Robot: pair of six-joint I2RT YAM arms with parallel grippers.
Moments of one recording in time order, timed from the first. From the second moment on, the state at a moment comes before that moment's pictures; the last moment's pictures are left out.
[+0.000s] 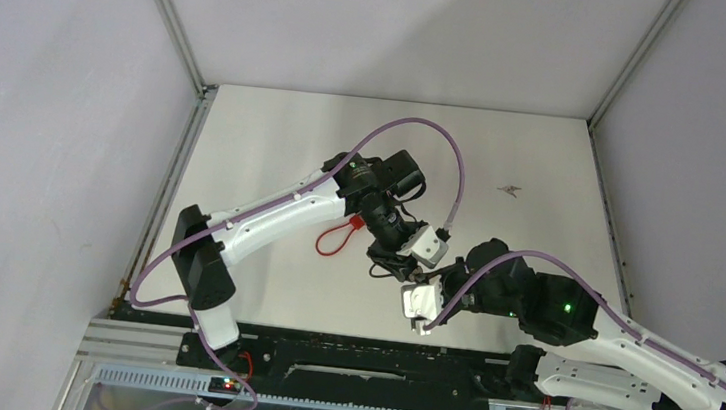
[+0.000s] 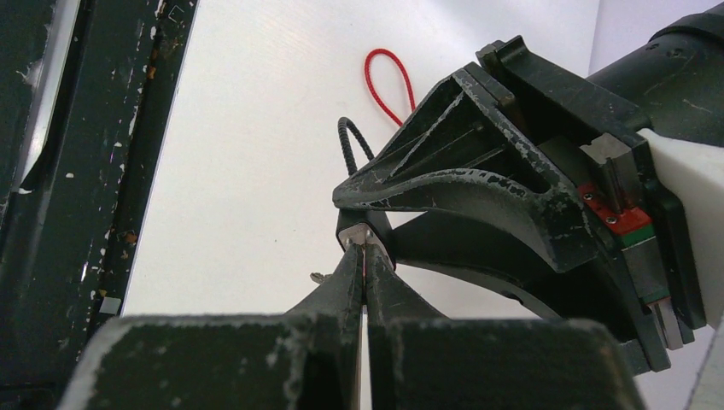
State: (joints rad) left arm -0.95 1.73 1.70 -1.17 0.76 1.06; right arm 1.16 0.82 0.95 -0.71 -0.12 -0.85
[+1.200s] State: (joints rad) left arm -0.95 1.74 1.70 -1.22 0.75 1.07; right arm 1.20 0.85 0.92 -0.68 -0.06 -0.95
